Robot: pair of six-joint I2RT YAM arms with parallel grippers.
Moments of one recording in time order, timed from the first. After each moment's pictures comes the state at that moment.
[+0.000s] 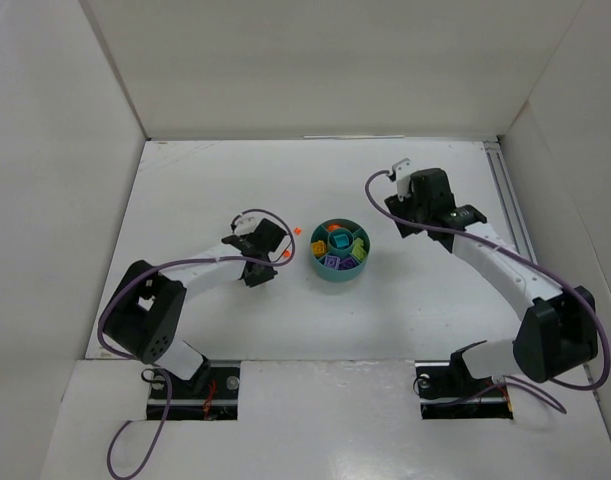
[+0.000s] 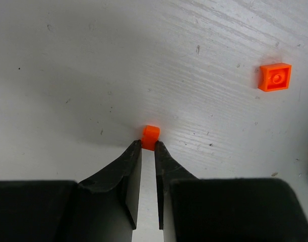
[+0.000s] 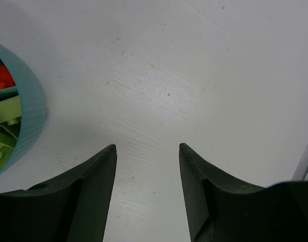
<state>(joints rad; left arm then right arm) -0.60 1.51 0.81 -0.53 -0.33 -0.93 0.36 1.37 1.06 -0.44 0.14 -0.23</state>
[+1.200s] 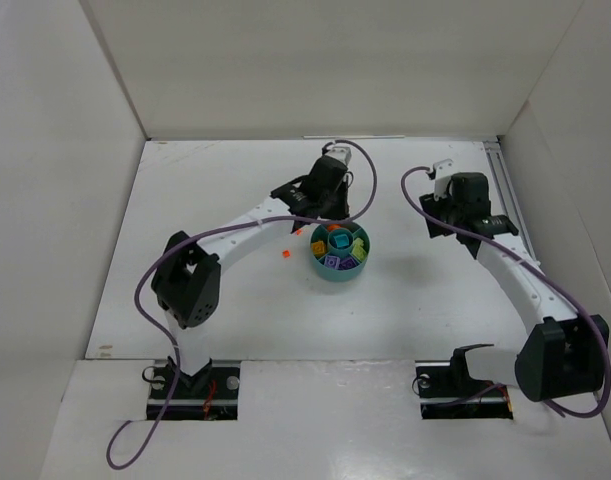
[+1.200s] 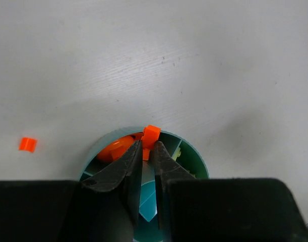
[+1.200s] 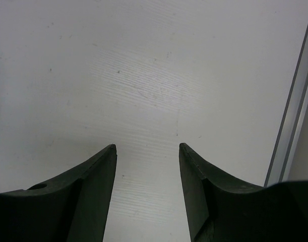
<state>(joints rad) -0.76 1.80 1.51 -0.37 -0.11 -0.51 0.15 1.25 0.98 -0.44 0.07 -0.24</state>
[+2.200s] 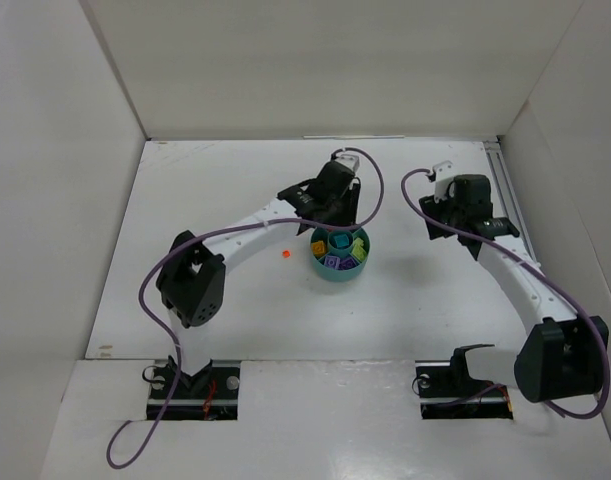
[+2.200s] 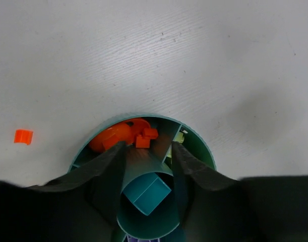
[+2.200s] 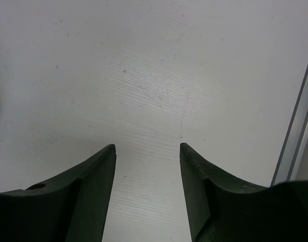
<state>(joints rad) -0.80 1.87 1.56 -0.45 -0.10 -0.45 0.12 1.25 0.95 -0.42 0.01 -0.26</state>
